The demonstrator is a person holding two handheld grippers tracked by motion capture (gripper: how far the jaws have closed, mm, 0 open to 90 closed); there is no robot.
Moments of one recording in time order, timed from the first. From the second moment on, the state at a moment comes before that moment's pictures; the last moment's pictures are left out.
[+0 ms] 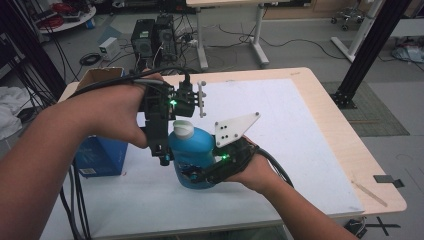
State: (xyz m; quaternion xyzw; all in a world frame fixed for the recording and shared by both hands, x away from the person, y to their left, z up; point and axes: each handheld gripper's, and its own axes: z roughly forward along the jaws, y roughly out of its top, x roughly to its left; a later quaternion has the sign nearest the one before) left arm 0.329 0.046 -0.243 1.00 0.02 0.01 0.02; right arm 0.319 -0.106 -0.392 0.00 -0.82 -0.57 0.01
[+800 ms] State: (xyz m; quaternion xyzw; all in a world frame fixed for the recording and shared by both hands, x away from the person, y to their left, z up) left arm 0.321 0.040 -0.249 1.00 0.01 0.01 0.01; right arm 0.322 -0.079 -0.390 0.03 -0.81 -0.58 0.03
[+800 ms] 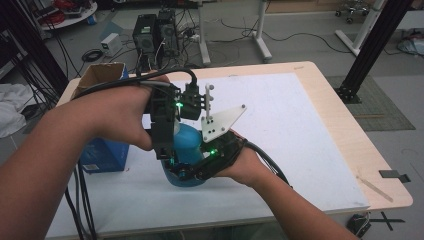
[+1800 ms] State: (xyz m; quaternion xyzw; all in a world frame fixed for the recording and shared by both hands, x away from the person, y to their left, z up) left arm 0.317 0.035 -0.249 1.00 0.00 0.02 0.00; right arm 0.322 -0.079 -0.388 0.02 -0.81 -0.58 0.03
